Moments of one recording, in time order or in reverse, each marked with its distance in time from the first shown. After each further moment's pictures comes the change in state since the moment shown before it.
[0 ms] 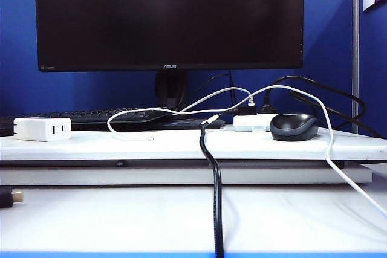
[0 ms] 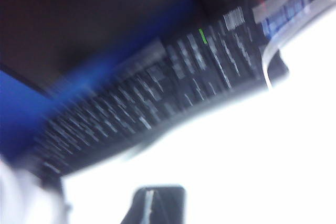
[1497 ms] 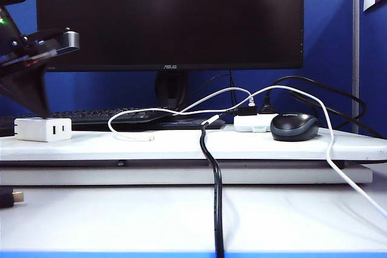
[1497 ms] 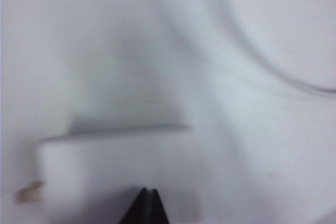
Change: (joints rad) left arm -0.085 0.462 0.029 -0.194 0.007 -0.332; right arm 0.294 0.035 0.002 0.001 0.055 0.000
